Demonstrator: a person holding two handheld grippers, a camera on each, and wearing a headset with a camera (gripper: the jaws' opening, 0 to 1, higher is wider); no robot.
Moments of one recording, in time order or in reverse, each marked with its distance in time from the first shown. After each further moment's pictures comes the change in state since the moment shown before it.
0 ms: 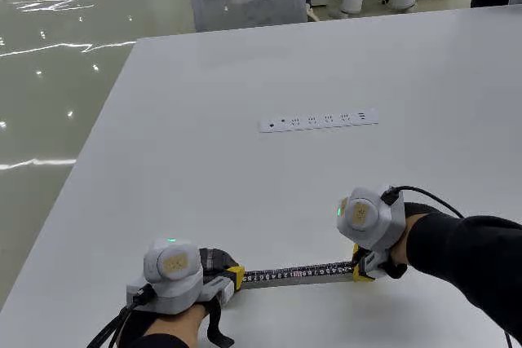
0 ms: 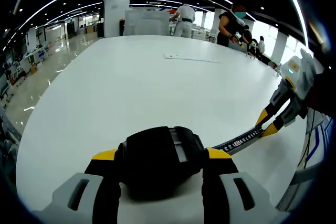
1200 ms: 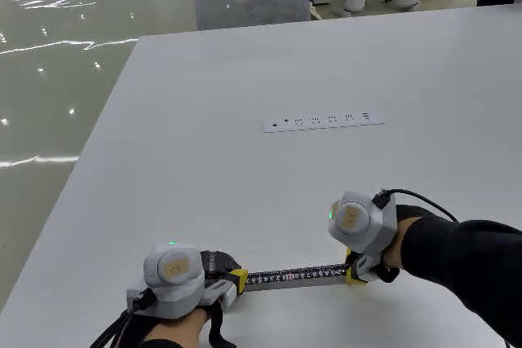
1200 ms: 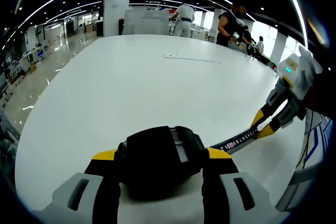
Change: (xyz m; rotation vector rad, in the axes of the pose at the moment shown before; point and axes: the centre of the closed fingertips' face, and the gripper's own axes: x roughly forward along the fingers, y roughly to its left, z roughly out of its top) left arm 0.001 0.000 0.000 -0.005 0.006 -0.013; right arm 0.007 0.001 0.017 -0.004 0.001 0.000
